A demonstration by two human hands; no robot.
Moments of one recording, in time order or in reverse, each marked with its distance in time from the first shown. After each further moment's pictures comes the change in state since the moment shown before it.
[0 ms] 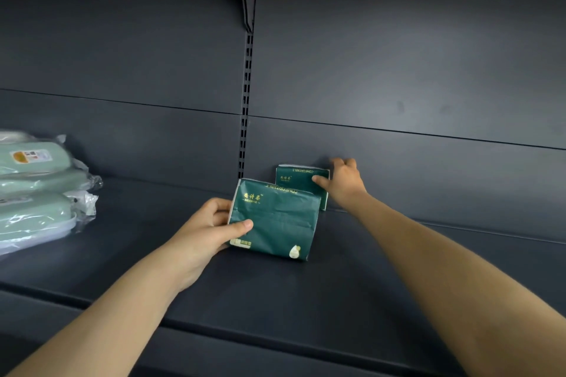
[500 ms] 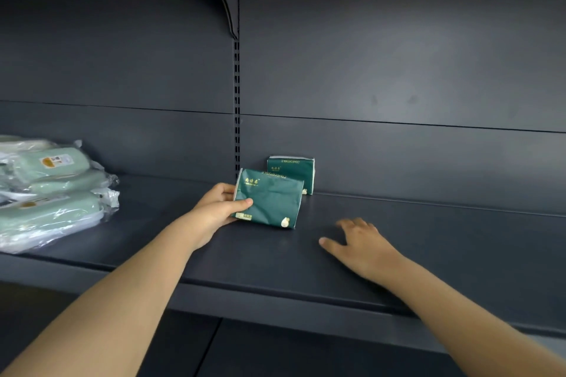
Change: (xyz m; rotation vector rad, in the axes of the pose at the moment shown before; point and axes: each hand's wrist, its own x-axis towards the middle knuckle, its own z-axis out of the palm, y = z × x) left_hand 0.013 0.012 0.010 0.136 0.018 -0.054; right_hand -0.181 0.010 -0.060 -0.206 -0.369 0.026
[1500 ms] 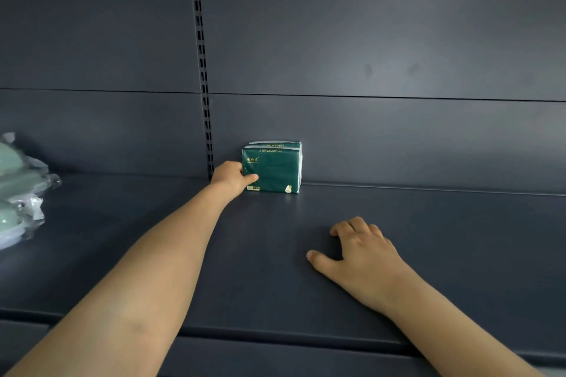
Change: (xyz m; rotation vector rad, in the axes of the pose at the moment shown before) left_hand 0.135 -0.014 0.057 0.712 0.118 0.090; right_hand -0.001 -0.001 0.008 -0.001 0.055 0.006
